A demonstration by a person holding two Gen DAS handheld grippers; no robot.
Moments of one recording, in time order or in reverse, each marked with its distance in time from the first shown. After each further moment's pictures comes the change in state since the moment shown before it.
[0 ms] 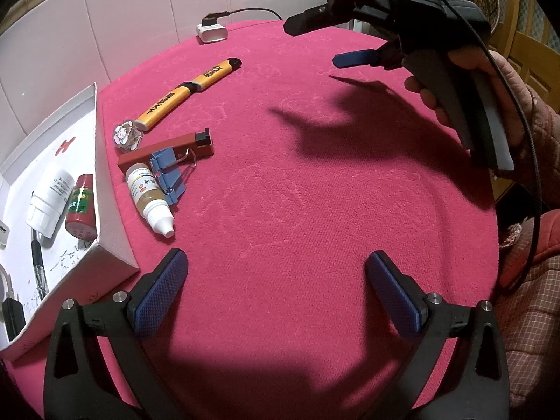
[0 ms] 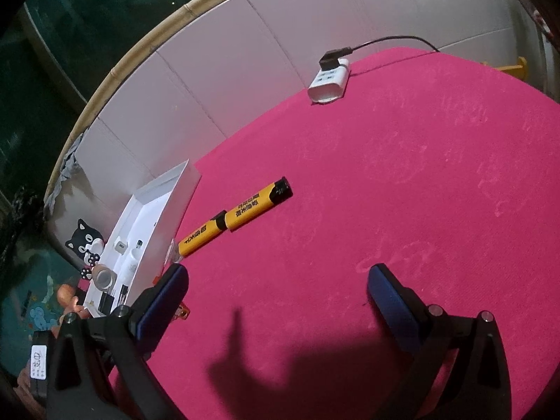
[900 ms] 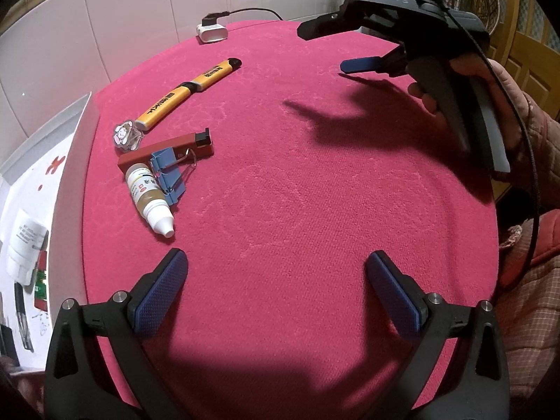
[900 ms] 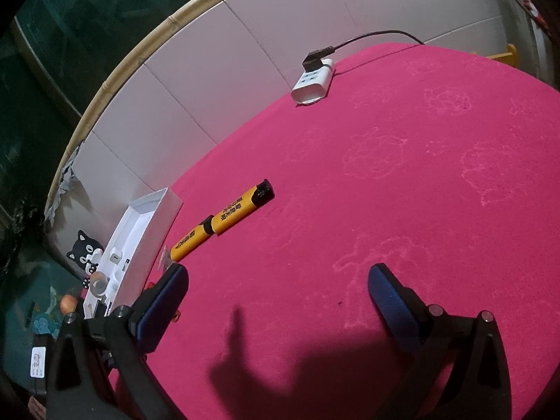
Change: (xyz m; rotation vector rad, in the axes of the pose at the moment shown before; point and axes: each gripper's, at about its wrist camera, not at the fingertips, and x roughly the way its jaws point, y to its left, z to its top) left arm -0.001 0.000 0.000 -0.001 0.000 -0.001; right arm -0.004 -0.018 -0.003 0.043 -0.018 0.011
